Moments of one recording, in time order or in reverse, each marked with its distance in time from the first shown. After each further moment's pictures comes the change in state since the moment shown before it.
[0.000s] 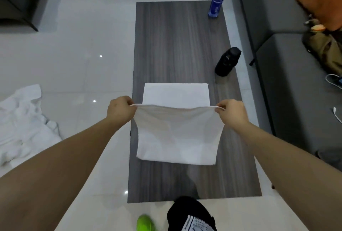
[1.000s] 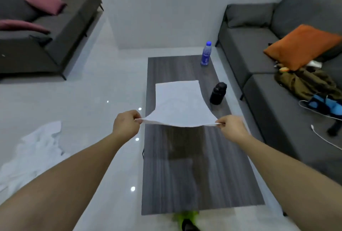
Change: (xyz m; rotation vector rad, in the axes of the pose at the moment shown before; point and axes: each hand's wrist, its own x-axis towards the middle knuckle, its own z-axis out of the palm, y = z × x) left_hand -0.122 -0.010 -0.102 -0.054 0.200 0.214; right_hand -0.136 -0.040 -0.061 -0.033 0.101 -0.104
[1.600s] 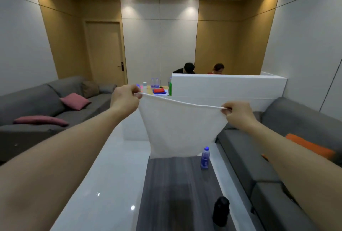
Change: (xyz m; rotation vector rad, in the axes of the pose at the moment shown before) left_hand 0.153 0.279 -0.317 -0.136 0.630 0.390; right_hand 0.139 -0.168 -0.380 0.084 0.624 -0.416
